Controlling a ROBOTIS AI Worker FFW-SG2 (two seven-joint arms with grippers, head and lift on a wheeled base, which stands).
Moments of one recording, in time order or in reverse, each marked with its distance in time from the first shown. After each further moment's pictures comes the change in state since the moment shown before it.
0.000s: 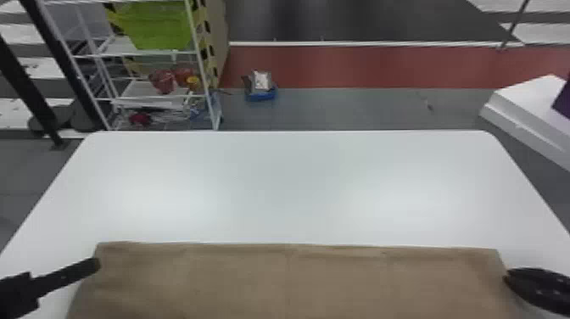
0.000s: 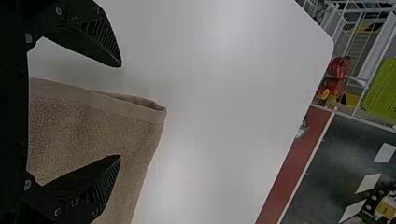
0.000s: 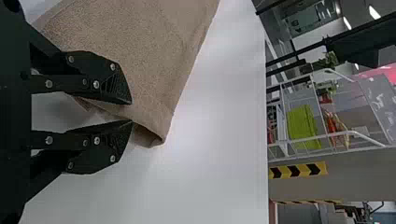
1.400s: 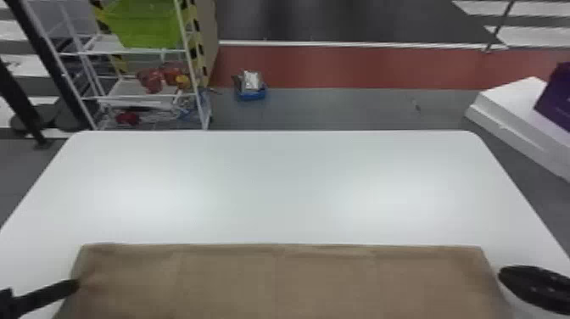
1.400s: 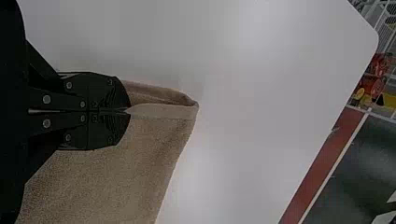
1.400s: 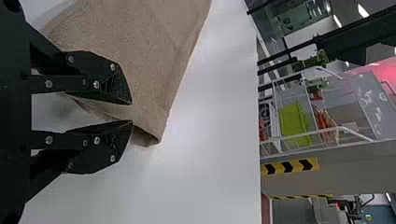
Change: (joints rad) left arm 0.019 0.017 -0.025 -0.042 -0.043 0.133 -0.056; right arm 0.048 -0.007 -0.040 -0.057 -0.055 0.041 0.000
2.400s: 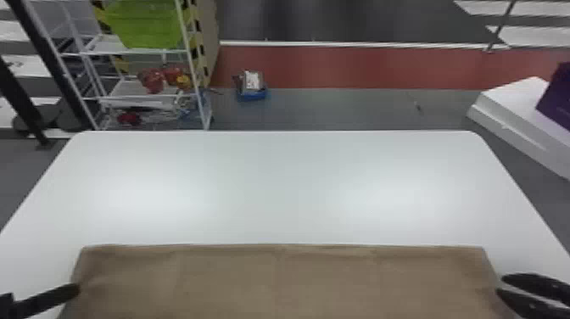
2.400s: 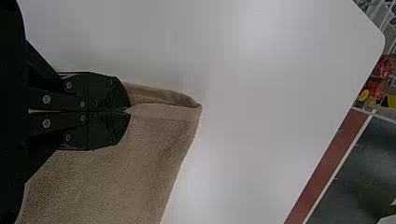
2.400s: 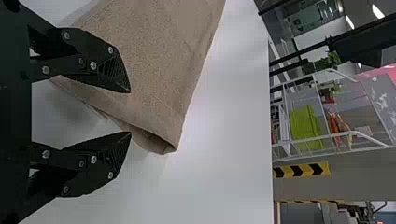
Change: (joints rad) left arm 0.015 0.003 0.005 -0.001 0.008 0.000 -0.001; right arm 0.013 0.010 0.019 0.019 0.038 -0.049 0.000
